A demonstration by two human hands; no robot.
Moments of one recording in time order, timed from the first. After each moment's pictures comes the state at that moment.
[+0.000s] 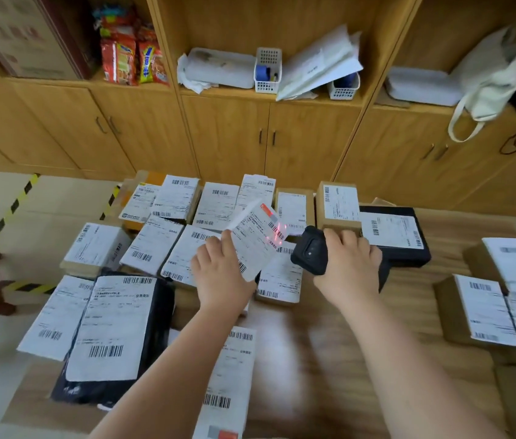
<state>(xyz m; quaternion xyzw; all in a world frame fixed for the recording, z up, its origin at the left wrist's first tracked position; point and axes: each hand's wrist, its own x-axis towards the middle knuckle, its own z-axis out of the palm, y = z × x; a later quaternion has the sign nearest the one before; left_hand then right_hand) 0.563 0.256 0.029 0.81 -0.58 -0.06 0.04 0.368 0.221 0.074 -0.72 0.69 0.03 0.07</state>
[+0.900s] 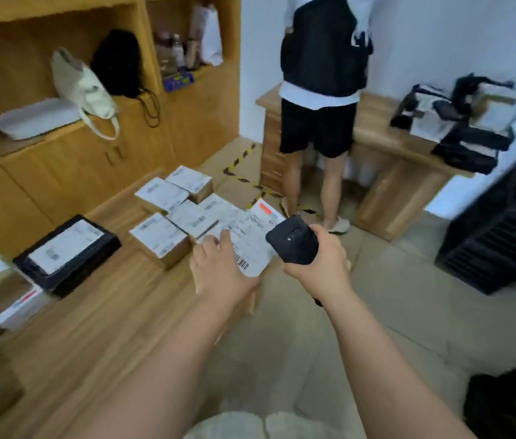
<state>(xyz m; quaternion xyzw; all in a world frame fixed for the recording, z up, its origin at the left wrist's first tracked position) 0.133 0.445 0.088 0.41 -0.89 -0.16 0.08 0.032 0.580 0.121 -0.19 0.91 -0.36 0.10</state>
